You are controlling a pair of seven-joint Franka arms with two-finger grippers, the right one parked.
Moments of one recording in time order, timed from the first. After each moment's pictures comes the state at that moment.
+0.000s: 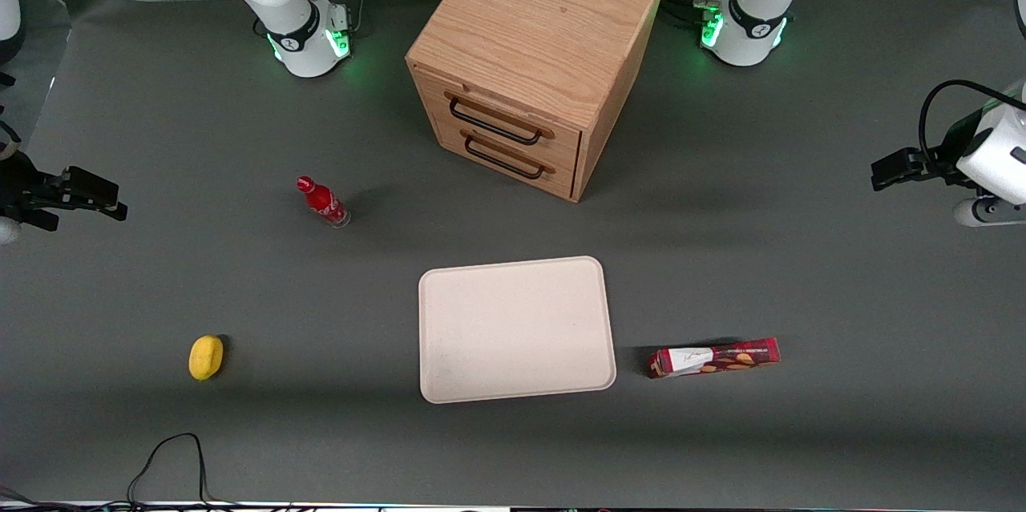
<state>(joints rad) -0.20 0.04 0.20 -1.66 0.03 1.60 -0.06</state>
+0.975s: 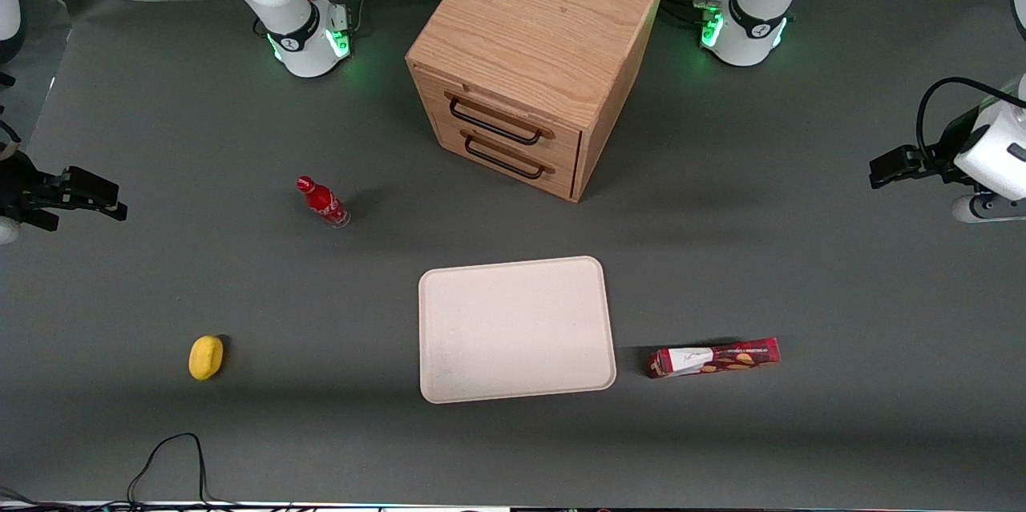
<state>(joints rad) -0.21 0.03 0.20 -1.67 0.03 1.61 -0.06</state>
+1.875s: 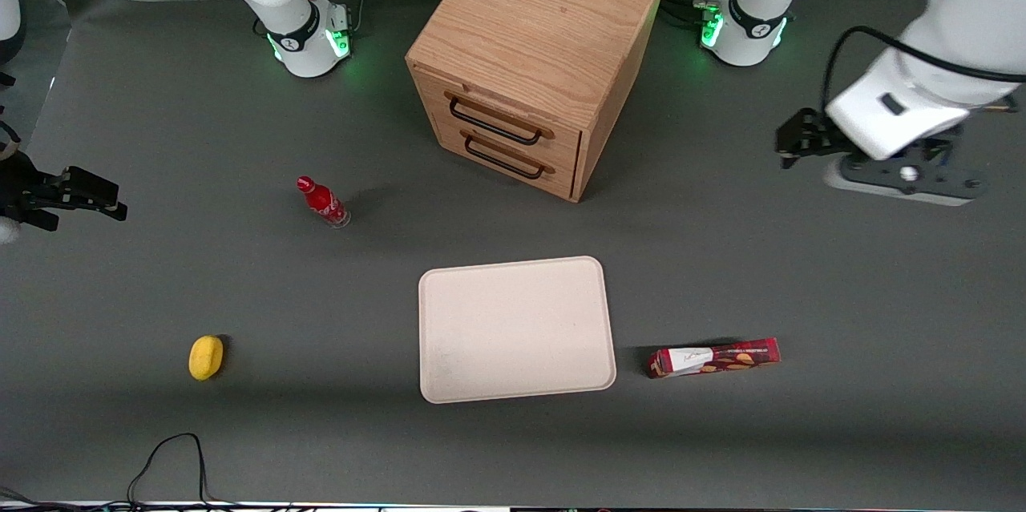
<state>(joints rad) -0.25 0.16 -0.07 -1.35 0.02 1.48 -0.06</state>
